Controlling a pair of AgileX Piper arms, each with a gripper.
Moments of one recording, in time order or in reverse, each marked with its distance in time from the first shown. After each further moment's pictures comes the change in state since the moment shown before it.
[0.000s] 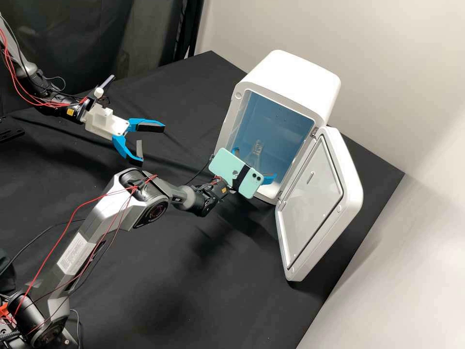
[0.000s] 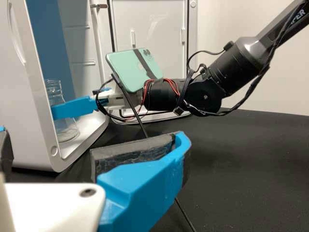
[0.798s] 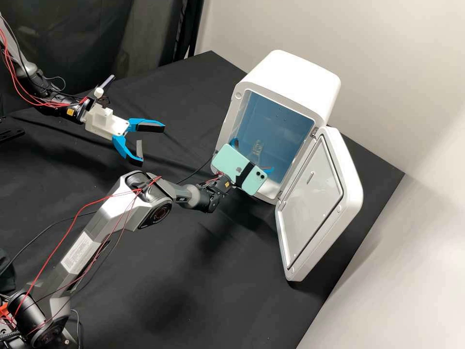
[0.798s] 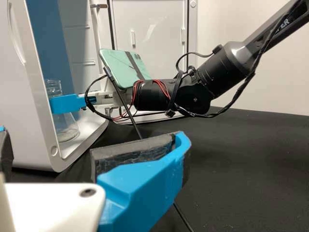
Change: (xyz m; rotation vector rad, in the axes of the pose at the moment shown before) left arm 0.000 0.000 0.000 0.000 0.000 0.000; right arm 0.018 -0.005 -0.004 0.115 0.067 -0.049
